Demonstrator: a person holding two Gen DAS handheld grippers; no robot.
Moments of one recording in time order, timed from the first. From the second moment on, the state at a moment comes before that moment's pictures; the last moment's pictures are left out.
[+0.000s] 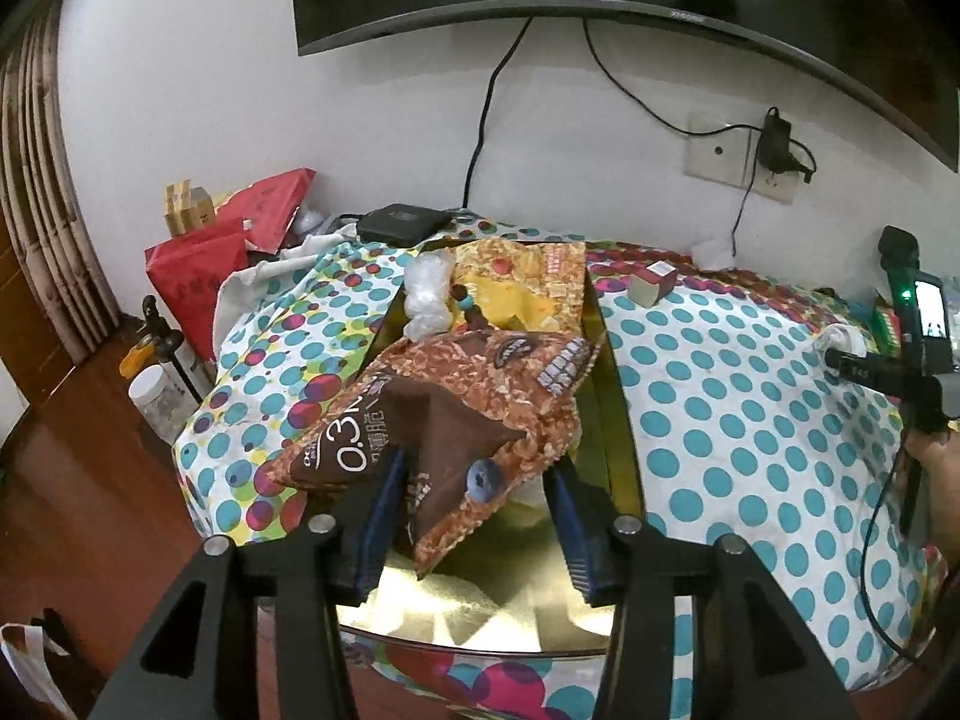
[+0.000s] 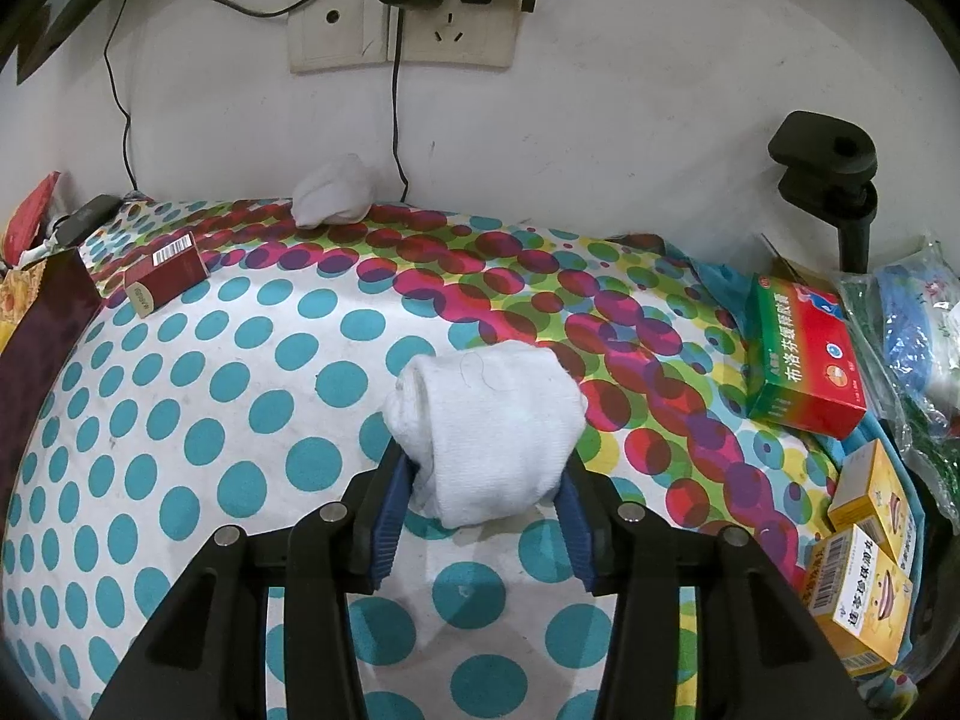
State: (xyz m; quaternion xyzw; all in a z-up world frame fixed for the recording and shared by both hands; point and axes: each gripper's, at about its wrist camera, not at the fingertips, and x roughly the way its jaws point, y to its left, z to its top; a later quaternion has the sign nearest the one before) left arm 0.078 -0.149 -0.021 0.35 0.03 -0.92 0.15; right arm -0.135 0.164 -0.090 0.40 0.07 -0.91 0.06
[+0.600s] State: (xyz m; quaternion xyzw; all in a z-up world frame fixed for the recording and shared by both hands) left arm 0.095 -0.154 -0.006 0.34 0.07 -0.93 0.12; right arm -0.136 0.164 -0.088 0.40 0.07 -0.91 0.06
